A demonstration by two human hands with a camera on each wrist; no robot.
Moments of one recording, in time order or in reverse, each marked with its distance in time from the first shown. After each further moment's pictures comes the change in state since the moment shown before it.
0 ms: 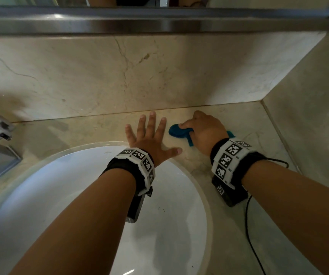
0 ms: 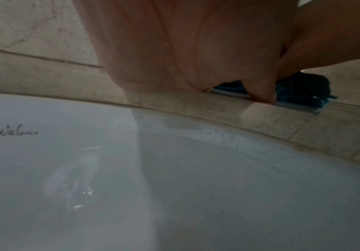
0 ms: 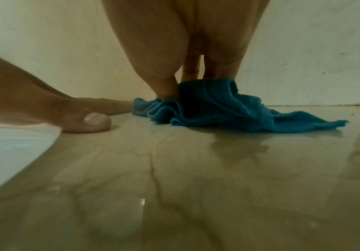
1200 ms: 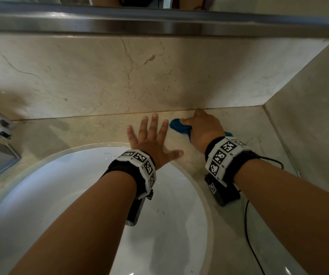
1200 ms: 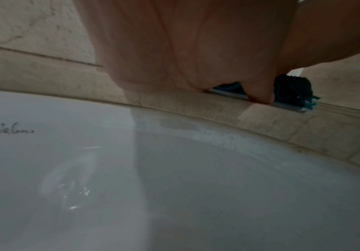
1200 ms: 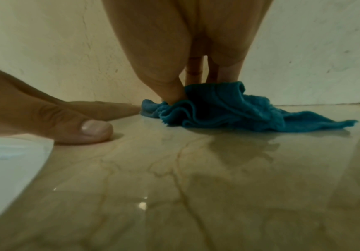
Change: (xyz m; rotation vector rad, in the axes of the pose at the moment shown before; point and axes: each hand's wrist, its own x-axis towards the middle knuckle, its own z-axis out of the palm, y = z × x) left_hand -0.001 0.000 -0.001 -0.003 0.005 0.003; right_hand 0.011 -0.010 -0.005 -0.118 -0.016 -0.001
